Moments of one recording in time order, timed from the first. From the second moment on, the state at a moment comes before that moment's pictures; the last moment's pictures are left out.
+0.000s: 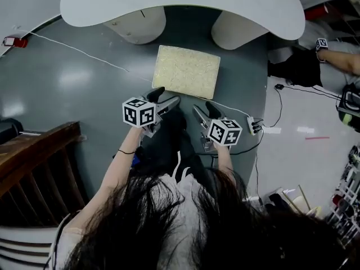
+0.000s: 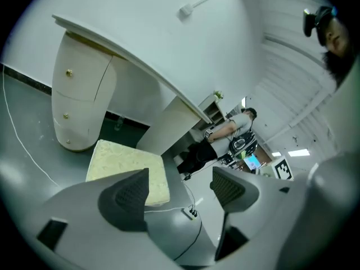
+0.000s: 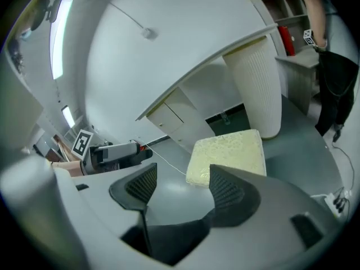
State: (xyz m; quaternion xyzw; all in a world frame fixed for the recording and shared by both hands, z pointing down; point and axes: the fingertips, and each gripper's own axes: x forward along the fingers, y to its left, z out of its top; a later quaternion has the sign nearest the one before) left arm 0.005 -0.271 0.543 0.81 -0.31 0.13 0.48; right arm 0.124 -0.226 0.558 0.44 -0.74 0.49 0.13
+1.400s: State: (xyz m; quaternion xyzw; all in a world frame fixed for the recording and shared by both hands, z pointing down) left arm 0.046 -0.198 0.365 0.88 -0.31 0.10 0.35; right arm 0.139 -0.174 0.414 0.47 -0.78 0.42 0.04
